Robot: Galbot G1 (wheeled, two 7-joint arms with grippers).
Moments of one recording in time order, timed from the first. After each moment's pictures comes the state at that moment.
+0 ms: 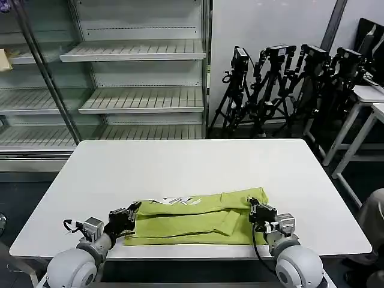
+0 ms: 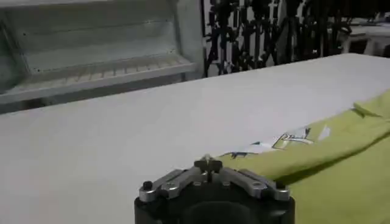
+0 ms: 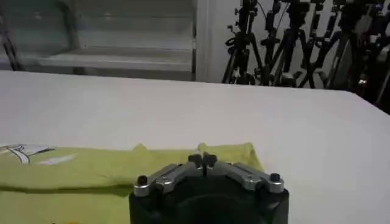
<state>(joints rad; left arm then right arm) 1.31 -0.95 -0.42 -2.05 -0.50 0.51 -0.02 -1.24 1.06 0.31 2.07 0.52 -0.54 0.27</state>
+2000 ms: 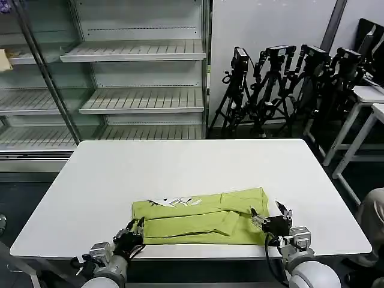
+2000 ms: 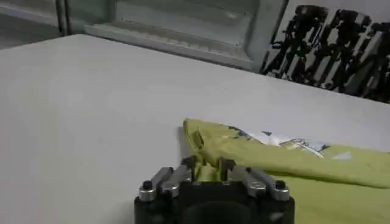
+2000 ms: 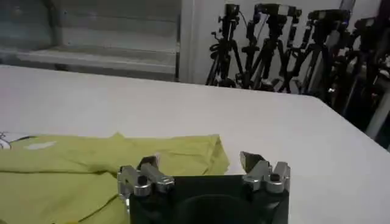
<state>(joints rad) 1.45 -1.13 -0.31 -2.13 -0.70 0.40 -0.48 -1.39 1.08 0.43 2.15 0.43 -0.50 0.23</state>
